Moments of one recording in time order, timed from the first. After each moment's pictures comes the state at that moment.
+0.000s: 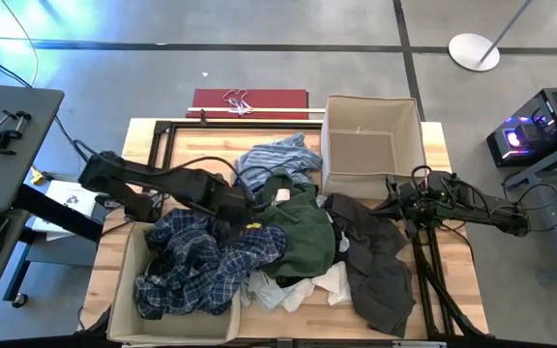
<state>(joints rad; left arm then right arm) -0.23 1.62 1.58 -1.38 -0.22 -0.59 -0.14 0.01 0.23 -0.44 -0.36 0.11</state>
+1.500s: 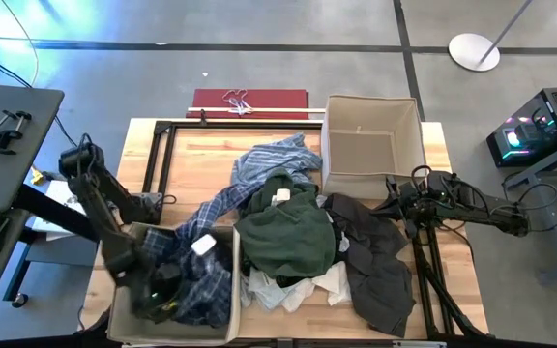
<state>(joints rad) -1.09 1.34 0.80 -0.66 0.14 -1.75 -0.14 0.01 0.23 -0.44 -0.36 0.11</state>
